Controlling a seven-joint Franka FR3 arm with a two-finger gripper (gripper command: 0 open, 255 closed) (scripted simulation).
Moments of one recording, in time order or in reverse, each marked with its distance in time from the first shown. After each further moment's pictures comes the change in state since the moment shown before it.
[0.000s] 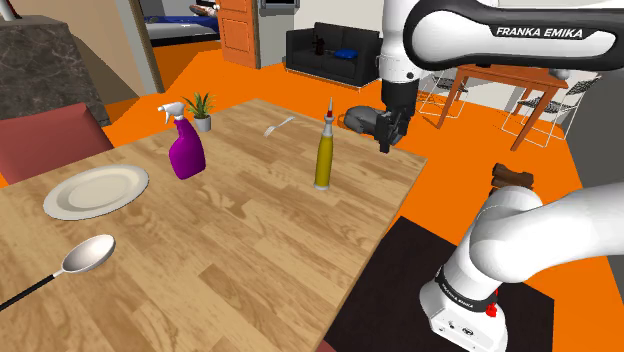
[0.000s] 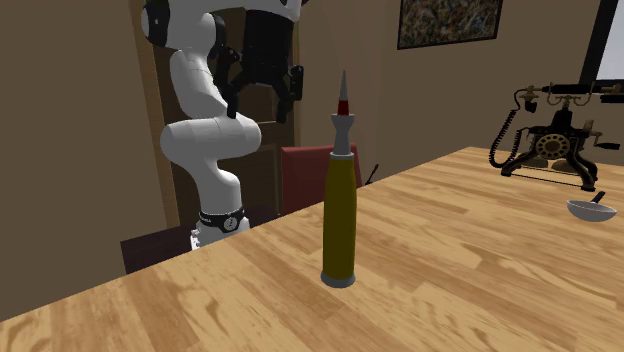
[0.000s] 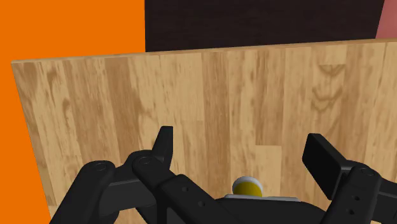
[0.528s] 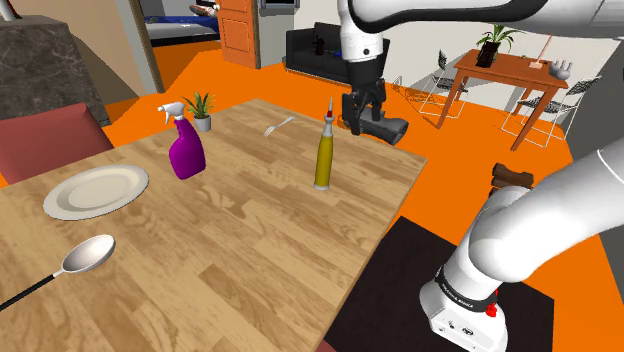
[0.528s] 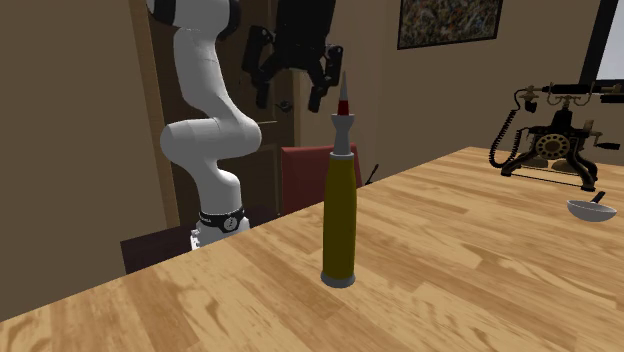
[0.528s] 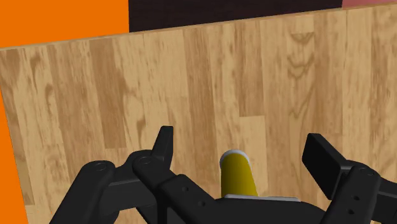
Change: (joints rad) arm -0.013 0.351 0.004 0.331 0.059 -0.107 0.035
